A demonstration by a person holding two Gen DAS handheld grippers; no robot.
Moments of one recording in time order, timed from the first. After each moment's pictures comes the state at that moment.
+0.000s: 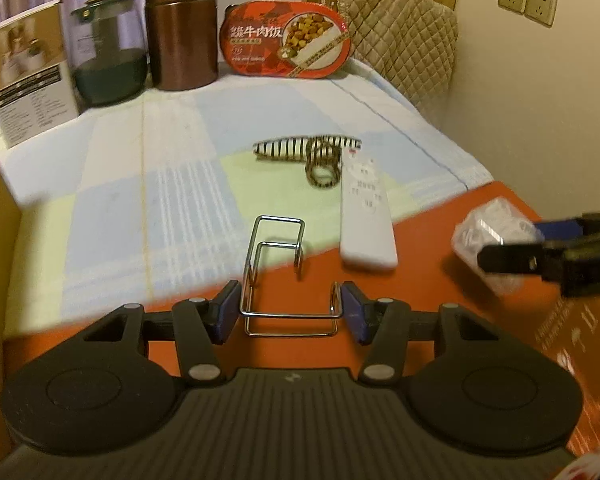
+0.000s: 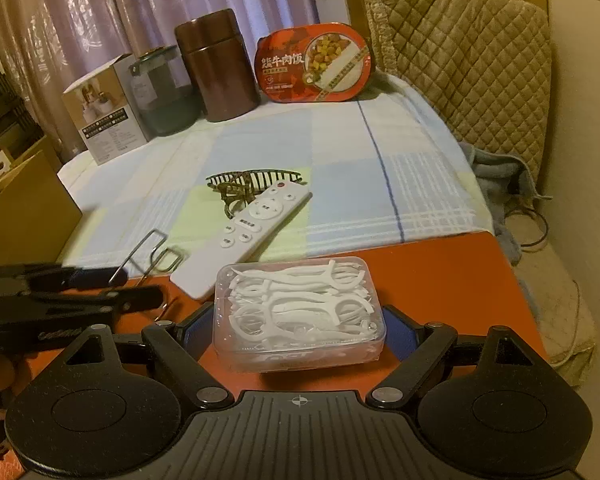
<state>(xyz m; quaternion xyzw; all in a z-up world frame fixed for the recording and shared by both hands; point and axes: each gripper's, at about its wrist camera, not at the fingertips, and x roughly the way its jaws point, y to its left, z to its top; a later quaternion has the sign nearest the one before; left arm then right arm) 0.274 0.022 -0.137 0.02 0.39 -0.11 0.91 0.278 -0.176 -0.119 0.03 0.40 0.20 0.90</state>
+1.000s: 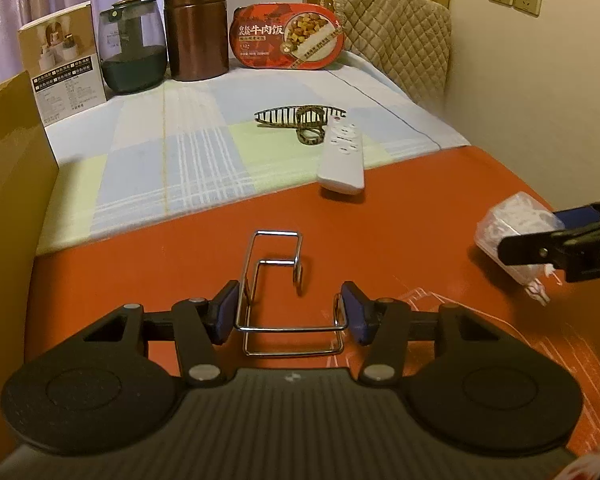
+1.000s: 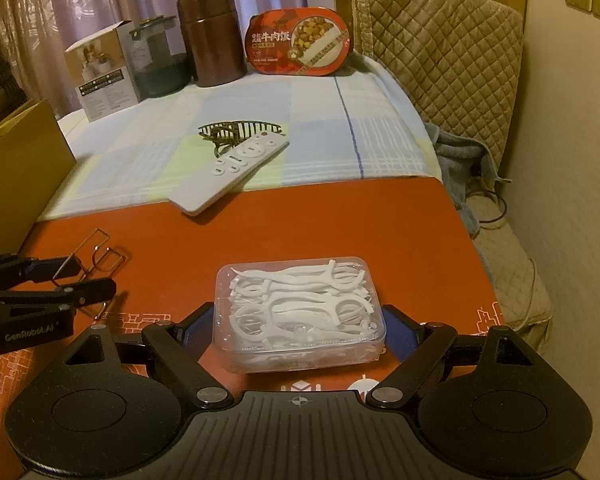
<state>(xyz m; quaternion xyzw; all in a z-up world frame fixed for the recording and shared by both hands) 0.200 0.012 -0.138 0.02 0.38 -0.09 0.92 0.212 -0.187 -0.119 -0.02 0.41 0.17 0.89</state>
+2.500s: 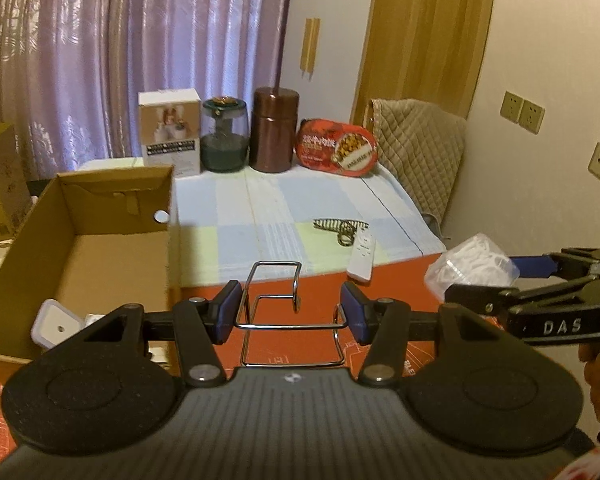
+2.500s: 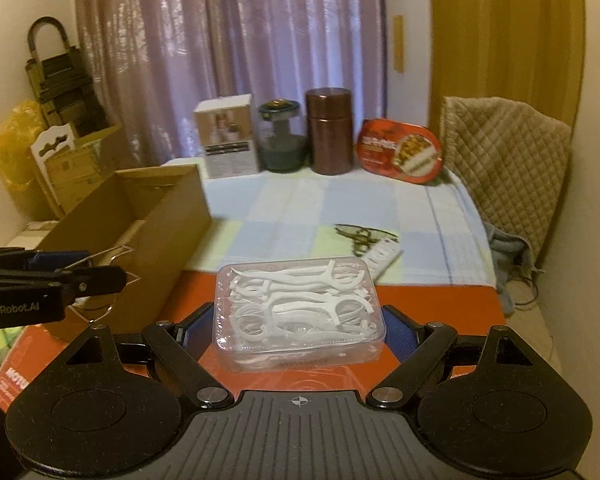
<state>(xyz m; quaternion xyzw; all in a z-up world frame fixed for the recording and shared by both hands) 0.068 0.090 0.041 -0.05 0.30 -0.03 0.95 0.099 -0.092 0.031 -0.04 0.33 0.26 0.91</state>
